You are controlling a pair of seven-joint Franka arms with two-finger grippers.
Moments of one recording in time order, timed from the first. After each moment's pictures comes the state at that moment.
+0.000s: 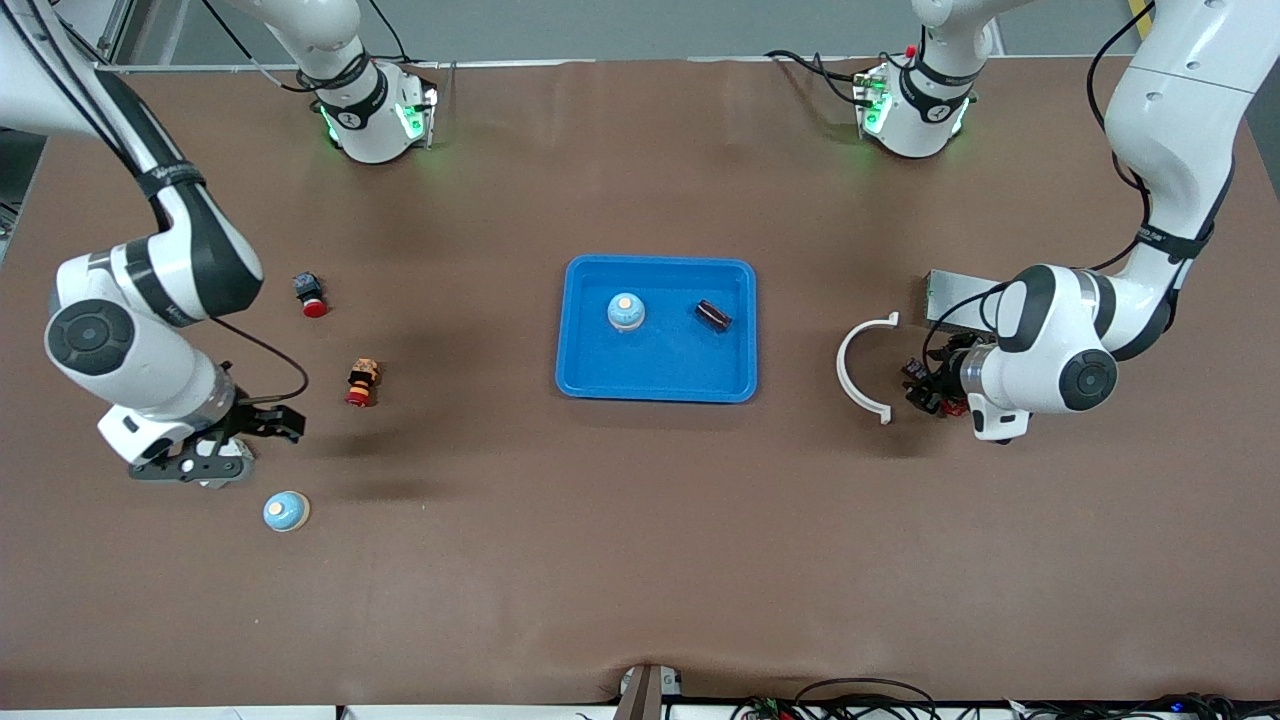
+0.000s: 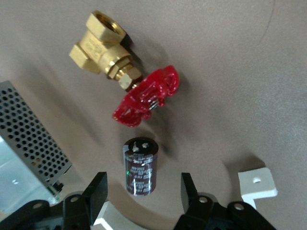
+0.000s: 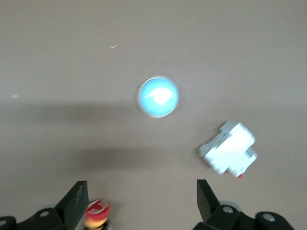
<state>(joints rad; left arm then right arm) 0.37 0.57 -0.47 -1.96 0.11 2.14 -1.07 -0.75 0.60 0.85 -1.77 -0.69 2.15 0.33</state>
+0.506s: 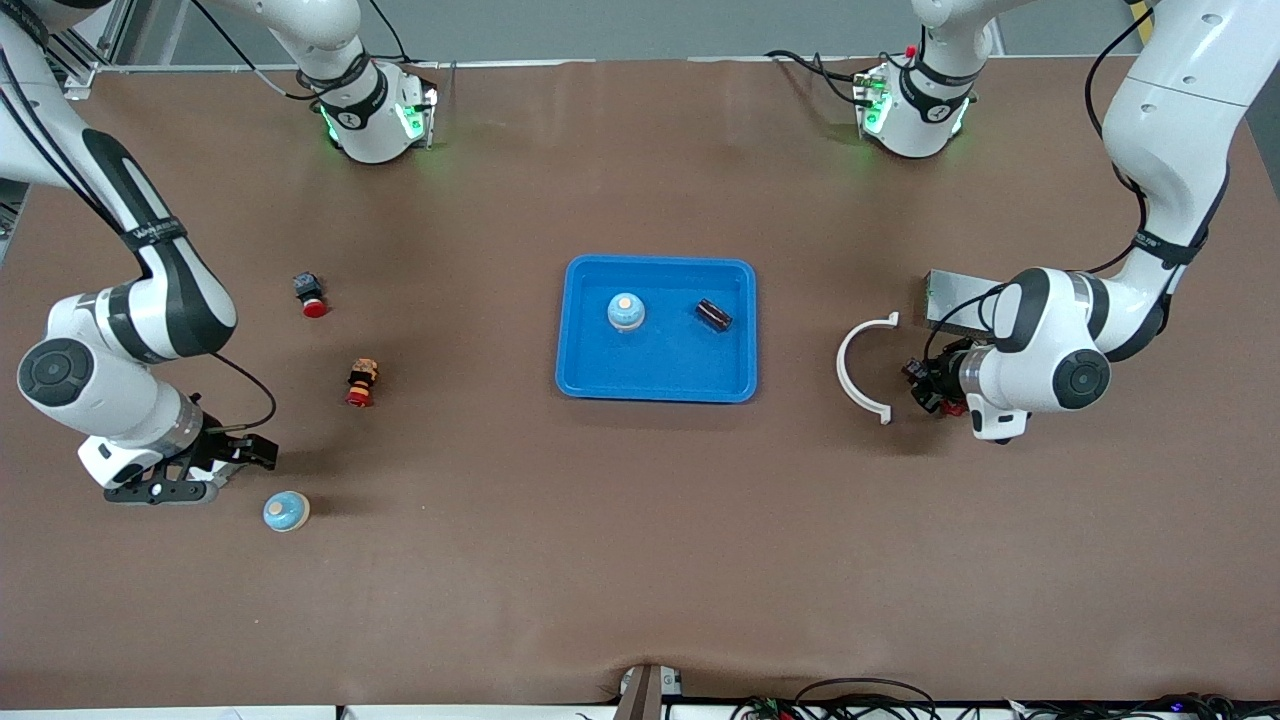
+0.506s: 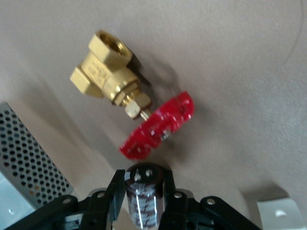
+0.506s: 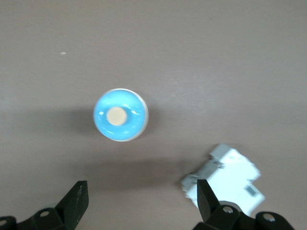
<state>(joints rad) 0.37 0.59 -0.46 -1.97 0.17 2.18 -1.07 -0.73 0.73 0.72 -1.72 -0.62 2.31 0.27</state>
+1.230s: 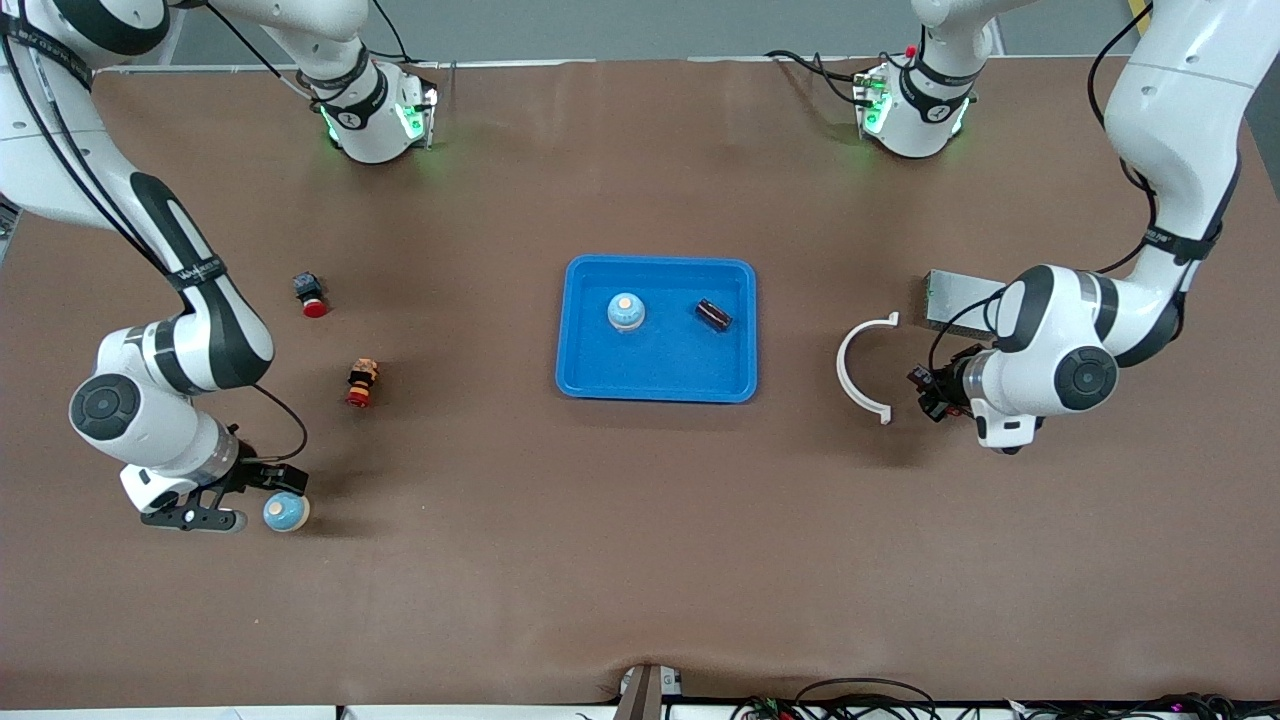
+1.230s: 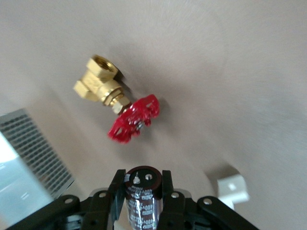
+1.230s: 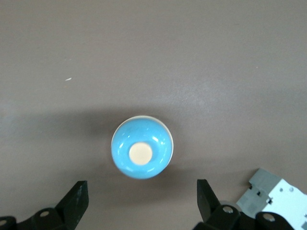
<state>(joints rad) 0.33 0.54 -0.47 -1.87 0.19 2.06 -1.10 -0.50 0.78 0.51 -1.62 -0.56 2.37 0.33</state>
